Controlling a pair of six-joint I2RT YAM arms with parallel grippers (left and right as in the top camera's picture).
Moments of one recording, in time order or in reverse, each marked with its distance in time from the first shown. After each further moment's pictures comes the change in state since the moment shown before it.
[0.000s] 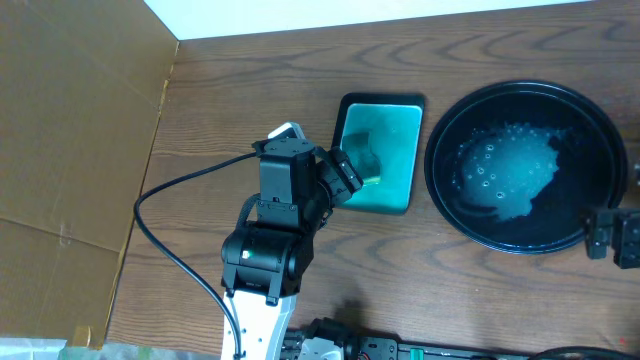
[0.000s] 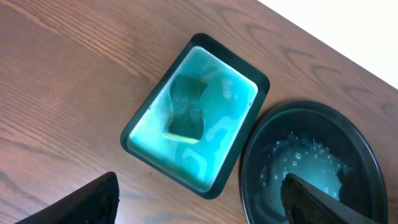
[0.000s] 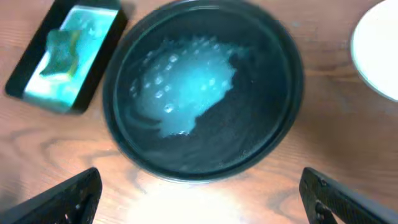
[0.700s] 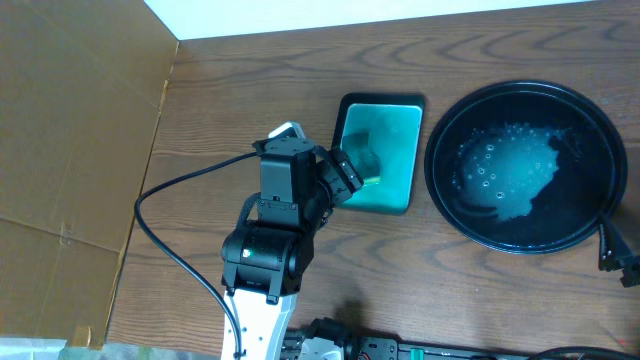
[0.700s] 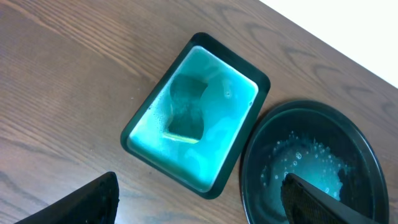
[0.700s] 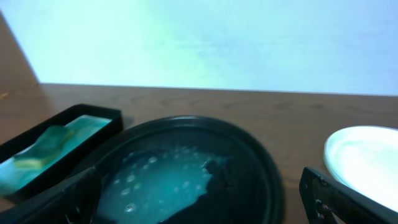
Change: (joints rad) left arm 0.000 0.004 0.000 -0.001 0.000 0.000; right arm -0.341 -0.742 -0.867 0.852 -0.270 -0.131
